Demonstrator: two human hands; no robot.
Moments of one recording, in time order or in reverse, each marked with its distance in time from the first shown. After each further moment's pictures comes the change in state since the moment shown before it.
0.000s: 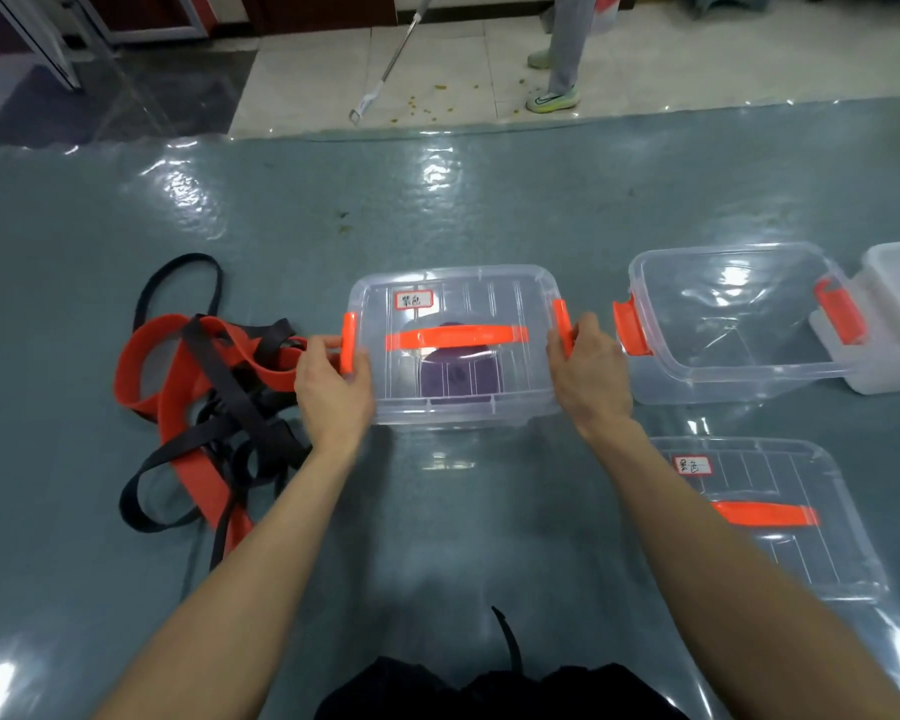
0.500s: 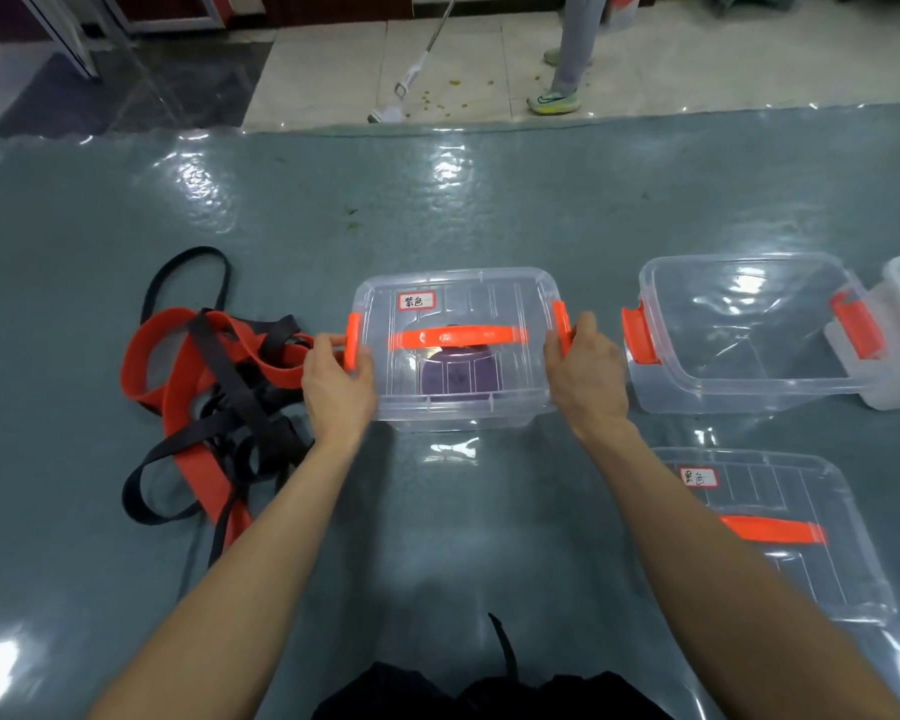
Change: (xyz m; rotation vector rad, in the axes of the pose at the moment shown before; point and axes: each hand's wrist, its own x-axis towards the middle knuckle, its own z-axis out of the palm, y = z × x) left_hand 0.007 -0.003 0.004 0.029 -0.078 -0.070; right_hand 0.007 -0.009 0.007 -0.065 -0.033 0.000
